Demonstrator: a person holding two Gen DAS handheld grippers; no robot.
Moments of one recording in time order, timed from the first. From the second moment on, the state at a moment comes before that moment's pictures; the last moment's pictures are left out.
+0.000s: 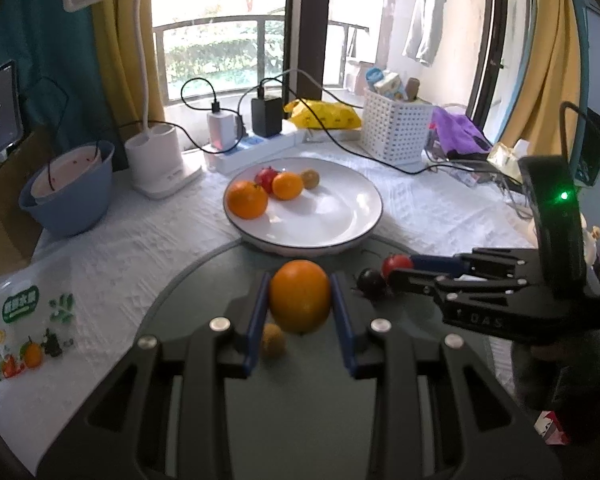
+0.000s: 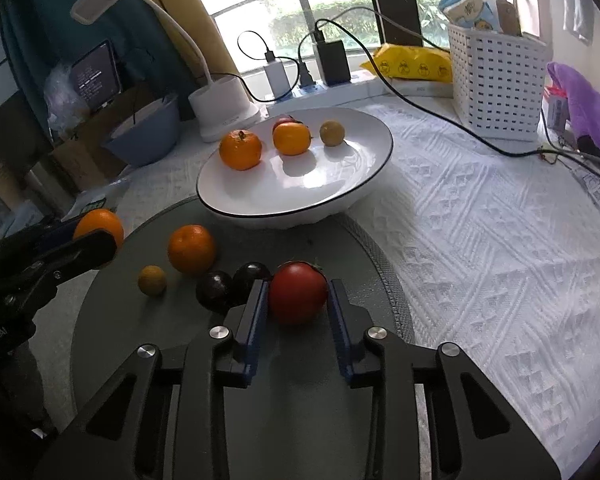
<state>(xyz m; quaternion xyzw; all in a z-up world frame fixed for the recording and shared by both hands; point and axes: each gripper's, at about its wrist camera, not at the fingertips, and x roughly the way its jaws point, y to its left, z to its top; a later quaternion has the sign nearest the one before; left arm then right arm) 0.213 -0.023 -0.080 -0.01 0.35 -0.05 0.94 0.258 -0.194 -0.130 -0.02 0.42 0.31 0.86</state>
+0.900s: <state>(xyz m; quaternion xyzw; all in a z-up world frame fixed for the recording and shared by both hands) 0.235 -0.022 -0.060 0.02 0.32 -0.08 0.94 0.255 -0.189 -0.084 -0.03 0.36 0.30 0.88</state>
